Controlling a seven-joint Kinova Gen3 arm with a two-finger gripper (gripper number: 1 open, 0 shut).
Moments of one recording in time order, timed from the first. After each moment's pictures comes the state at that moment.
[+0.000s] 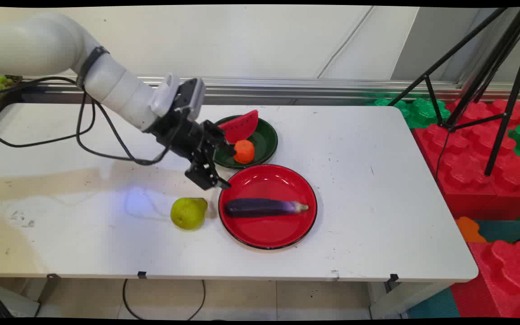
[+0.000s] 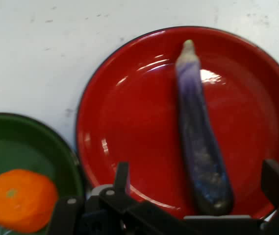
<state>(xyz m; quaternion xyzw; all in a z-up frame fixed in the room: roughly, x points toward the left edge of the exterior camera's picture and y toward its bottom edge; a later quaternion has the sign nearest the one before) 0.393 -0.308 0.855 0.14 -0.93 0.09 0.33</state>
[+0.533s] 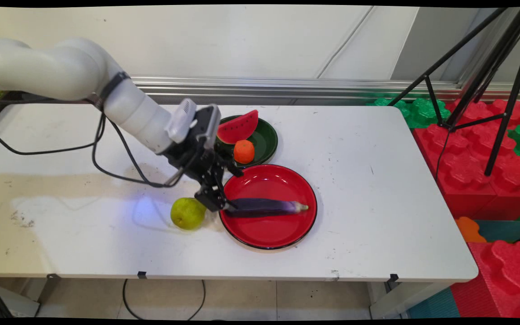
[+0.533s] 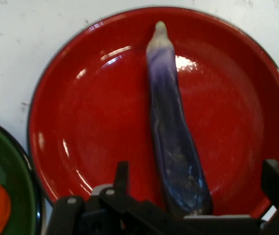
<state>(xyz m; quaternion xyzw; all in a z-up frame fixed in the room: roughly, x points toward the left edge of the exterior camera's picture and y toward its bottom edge) 0.363 -0.300 0.821 0.13 -0.94 0.08 0.31</state>
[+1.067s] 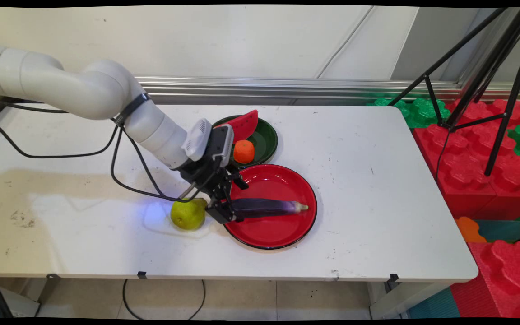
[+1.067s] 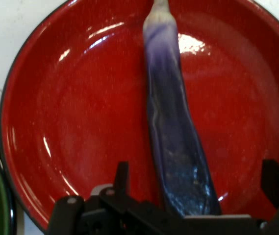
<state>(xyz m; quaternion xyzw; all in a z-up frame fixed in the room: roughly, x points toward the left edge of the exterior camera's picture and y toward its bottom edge) 0.342 -0.305 0.787 0.14 -0.95 0.07 0.29</state>
